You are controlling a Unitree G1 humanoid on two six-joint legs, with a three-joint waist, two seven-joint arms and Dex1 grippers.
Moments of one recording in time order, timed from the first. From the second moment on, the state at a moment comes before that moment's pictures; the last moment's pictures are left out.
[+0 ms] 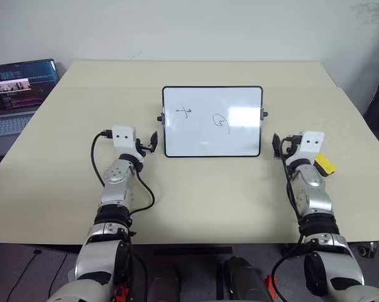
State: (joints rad) left arm -0.66 0.31 0.20 0.75 -0.12 -0.17 -0.27; right arm -0.56 -0.26 -0.23 0.53 0.18 -0.04 0.13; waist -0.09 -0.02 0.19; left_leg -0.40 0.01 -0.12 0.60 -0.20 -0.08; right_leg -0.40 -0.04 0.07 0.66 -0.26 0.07
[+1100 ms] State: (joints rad) left arm -0.75 0.34 -0.24 0.19 -0.41 0.39 -1.20; right arm -0.44 -0.82 -0.37 0.26 0.46 0.65 0.65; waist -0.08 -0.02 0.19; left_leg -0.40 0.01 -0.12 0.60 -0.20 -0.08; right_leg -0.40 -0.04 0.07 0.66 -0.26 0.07
